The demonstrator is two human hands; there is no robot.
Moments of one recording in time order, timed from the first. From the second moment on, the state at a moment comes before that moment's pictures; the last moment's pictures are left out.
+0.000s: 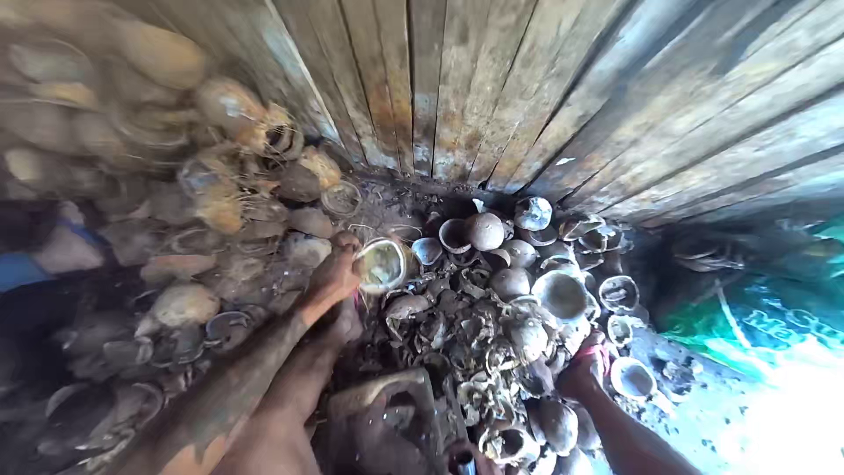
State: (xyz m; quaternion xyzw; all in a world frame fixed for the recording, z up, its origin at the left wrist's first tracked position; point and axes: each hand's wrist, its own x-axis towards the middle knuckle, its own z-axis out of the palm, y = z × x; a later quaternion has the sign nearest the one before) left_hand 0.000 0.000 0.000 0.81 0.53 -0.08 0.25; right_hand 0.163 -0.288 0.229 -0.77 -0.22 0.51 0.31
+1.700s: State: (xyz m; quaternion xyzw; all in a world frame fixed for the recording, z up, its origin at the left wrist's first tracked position) left_hand -0.093 -0.291 0.021 0.76 0.60 -0.03 0.25; right_hand 0.032 -0.426 0.000 -0.71 0.14 0.45 0.52
